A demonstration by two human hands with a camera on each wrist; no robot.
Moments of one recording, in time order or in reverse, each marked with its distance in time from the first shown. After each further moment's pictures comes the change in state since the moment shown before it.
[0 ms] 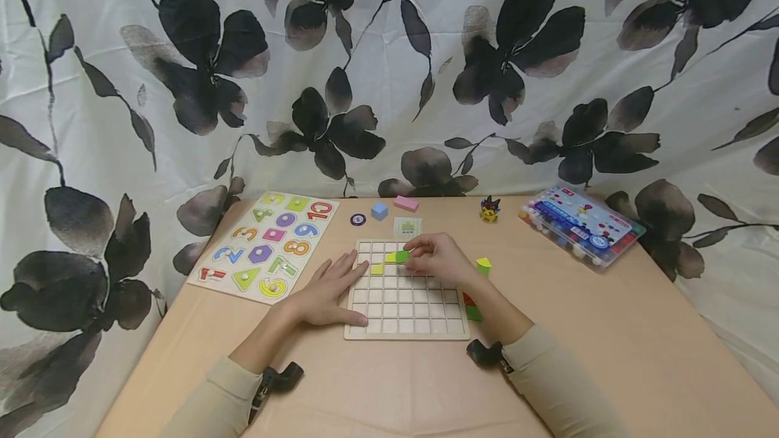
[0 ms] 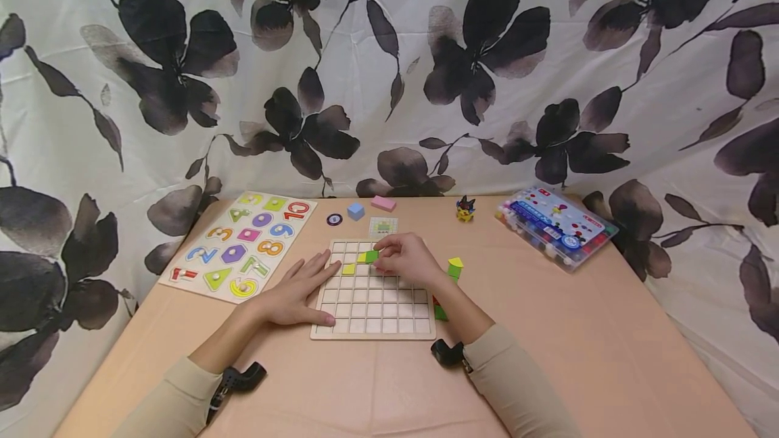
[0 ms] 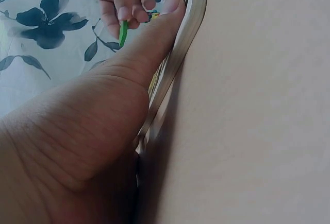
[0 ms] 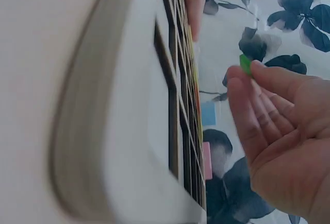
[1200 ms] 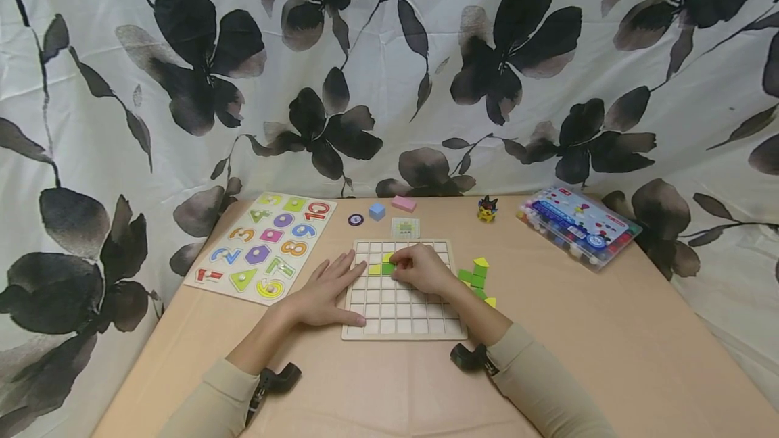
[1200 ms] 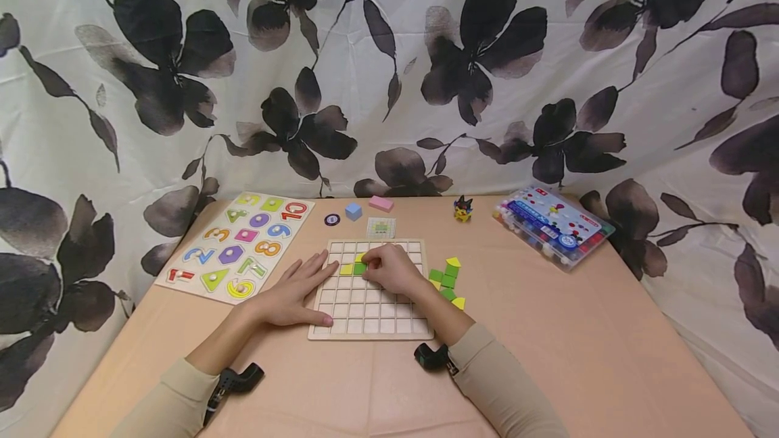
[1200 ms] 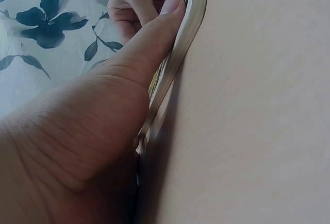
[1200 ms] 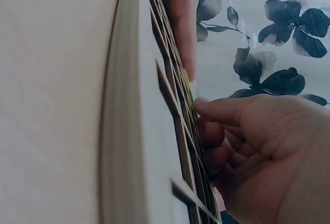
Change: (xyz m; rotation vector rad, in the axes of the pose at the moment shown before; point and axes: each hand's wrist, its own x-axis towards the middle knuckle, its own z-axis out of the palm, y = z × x) left_hand -0.001 0.001 0.000 0.000 0.013 0.016; right_hand 0.017 0.018 0.033 -0.338 0.016 -0.121
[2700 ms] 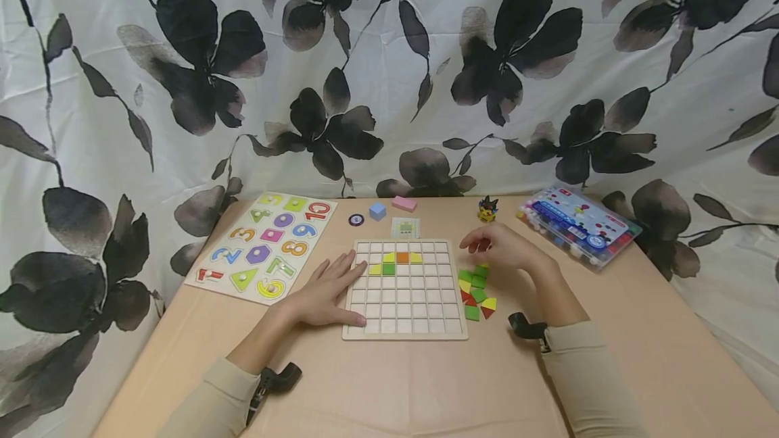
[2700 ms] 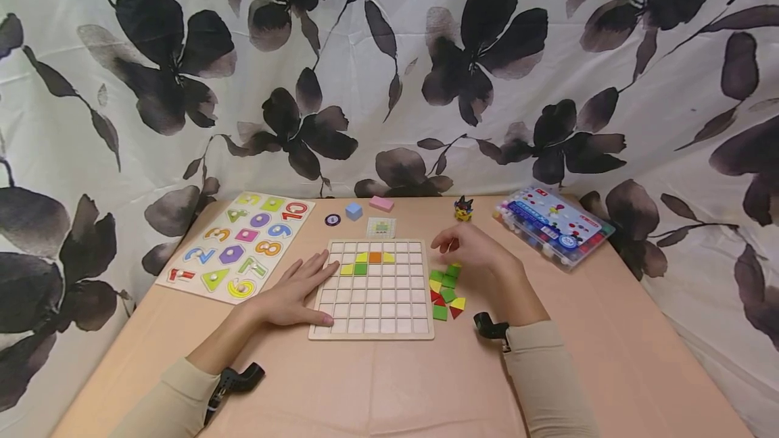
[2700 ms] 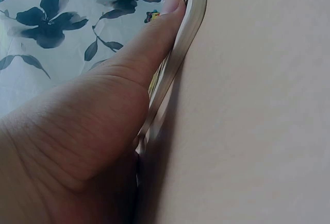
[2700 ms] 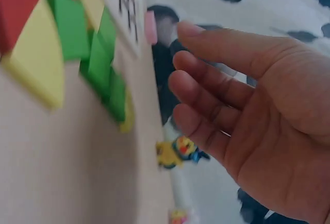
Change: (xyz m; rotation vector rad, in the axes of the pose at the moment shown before) left_hand 0.000 0.000 0.000 -0.001 -0.003 -0.003; right_hand -0.047 0.041 -0.143 -0.146 -0.160 0.079
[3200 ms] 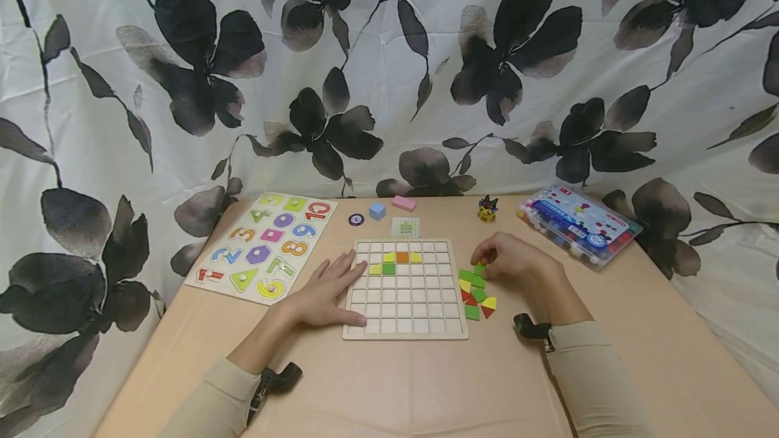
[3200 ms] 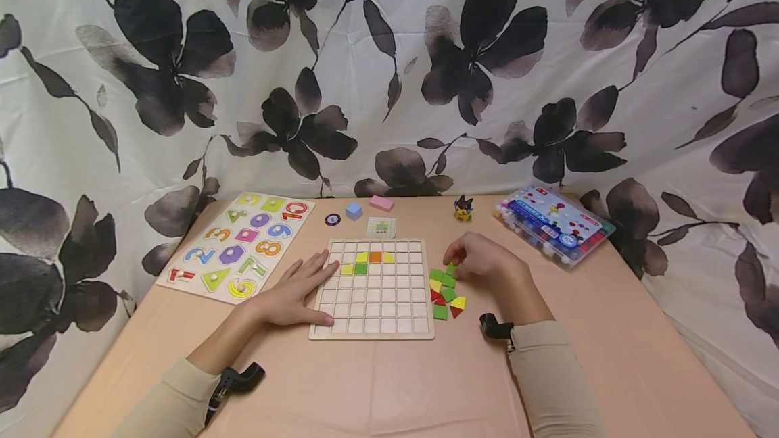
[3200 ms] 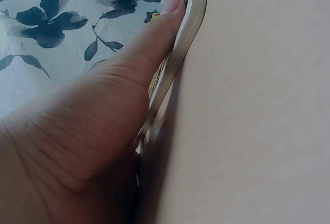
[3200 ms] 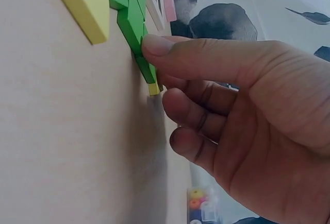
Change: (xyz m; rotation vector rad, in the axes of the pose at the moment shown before) left_hand 0.000 0.001 0.000 -0.003 -0.004 -0.003; right_hand -0.003 0.031 0.004 0.034 -0.139 0.159
